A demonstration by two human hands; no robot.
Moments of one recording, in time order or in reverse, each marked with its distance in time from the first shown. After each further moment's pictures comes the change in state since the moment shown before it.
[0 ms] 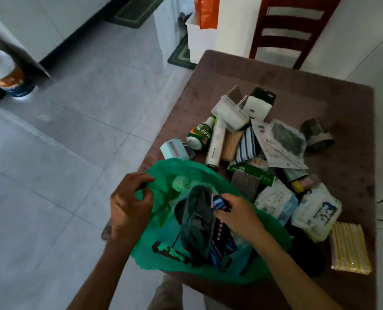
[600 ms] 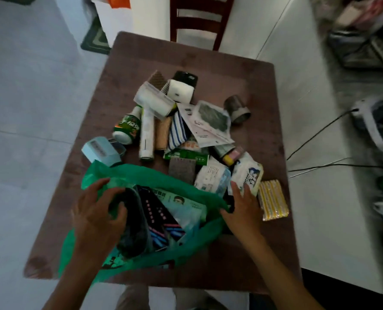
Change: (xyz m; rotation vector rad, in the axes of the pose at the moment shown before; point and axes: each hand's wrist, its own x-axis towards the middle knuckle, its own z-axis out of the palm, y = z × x) left_hand -0.028 0.010 0.057 0.148 -0.350 0.052; right_hand -0.041 0.149 -0.034 -0.340 0.583 0.277
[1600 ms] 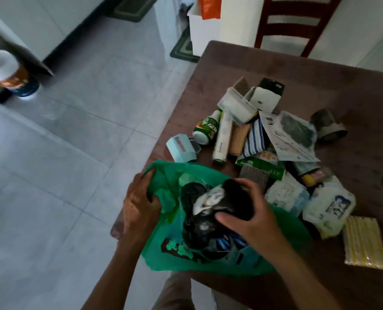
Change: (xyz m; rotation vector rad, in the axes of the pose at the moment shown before) left_hand -0.002 -0.044 -0.038 -0.044 0.144 -0.207; right_hand -0.060 -0.160 -0.042 0.870 -0.508 -0.307
